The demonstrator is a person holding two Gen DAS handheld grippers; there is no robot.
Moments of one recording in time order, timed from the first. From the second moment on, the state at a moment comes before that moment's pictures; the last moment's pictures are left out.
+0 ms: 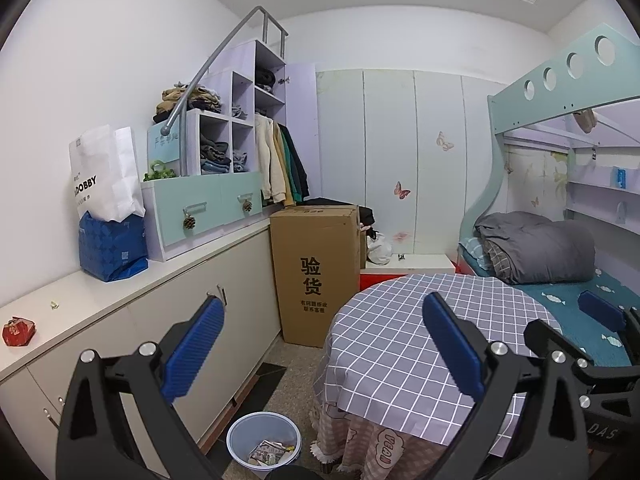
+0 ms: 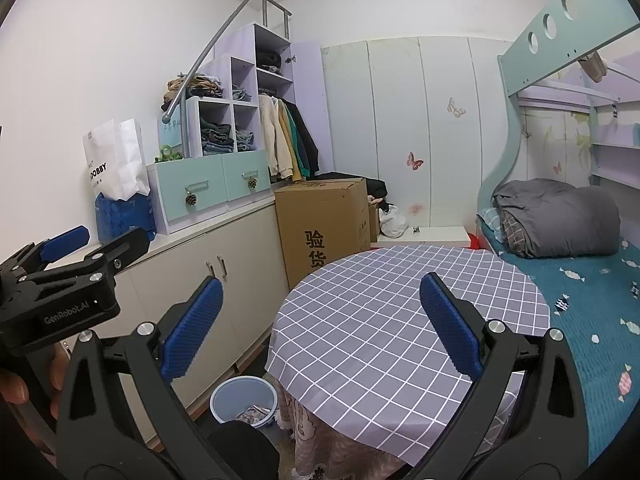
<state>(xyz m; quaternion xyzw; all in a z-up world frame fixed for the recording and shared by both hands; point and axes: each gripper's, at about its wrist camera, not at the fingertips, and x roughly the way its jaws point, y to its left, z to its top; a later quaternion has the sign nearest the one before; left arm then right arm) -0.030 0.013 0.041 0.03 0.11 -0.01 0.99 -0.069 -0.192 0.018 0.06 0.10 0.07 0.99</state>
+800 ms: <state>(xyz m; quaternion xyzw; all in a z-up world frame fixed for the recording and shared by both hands) -0.032 0.005 0.041 0.04 0.11 -0.02 0.99 -0.070 -0.194 0.017 0.06 0.11 0.07 0.99</state>
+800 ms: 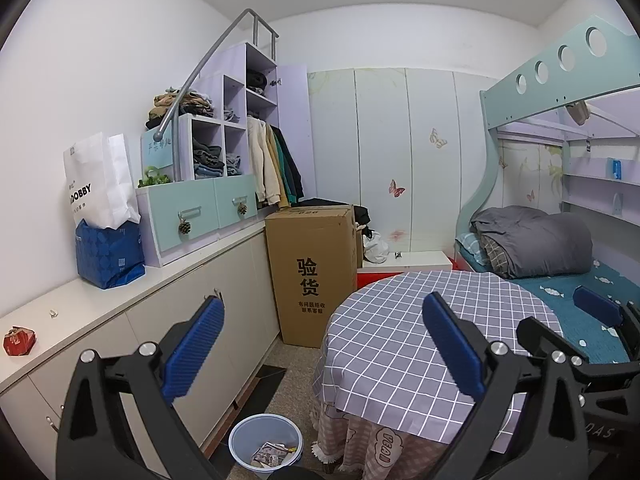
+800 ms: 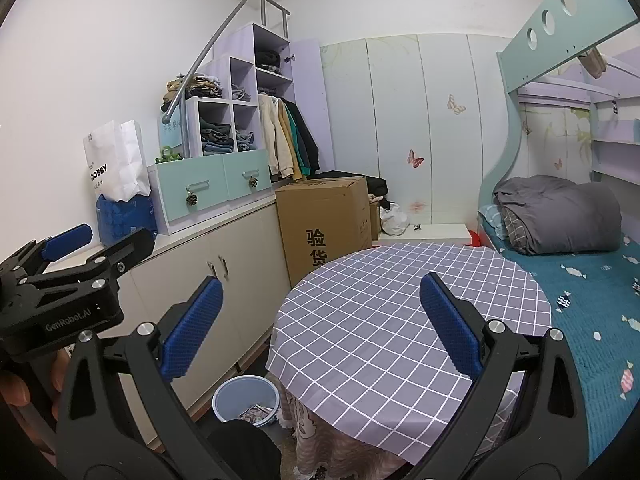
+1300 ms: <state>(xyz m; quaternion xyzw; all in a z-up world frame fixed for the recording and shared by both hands) -0.028 0.003 0.044 0.05 0.11 -0.02 0.99 -0.069 -0.194 0.017 0.06 0.11 0.07 0.99</state>
